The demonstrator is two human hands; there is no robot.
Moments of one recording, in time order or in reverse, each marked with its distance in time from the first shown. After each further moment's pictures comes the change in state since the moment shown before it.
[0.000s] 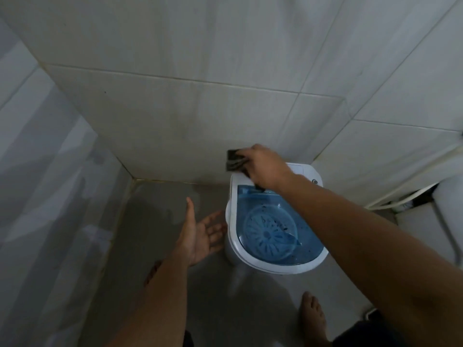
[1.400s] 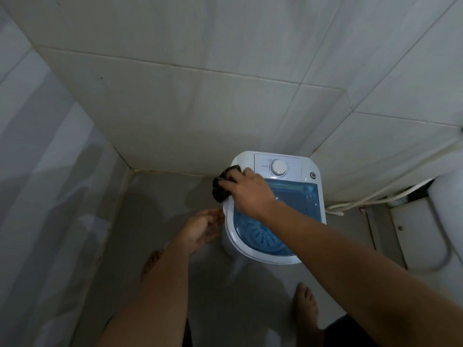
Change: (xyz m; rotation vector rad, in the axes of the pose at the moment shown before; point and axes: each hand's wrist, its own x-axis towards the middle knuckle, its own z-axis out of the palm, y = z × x) left_hand 0.008 -0.013 0.010 0.198 0.168 0.042; right_hand -0.048 -0.018 0.073 -0.292 0.058 -0.260
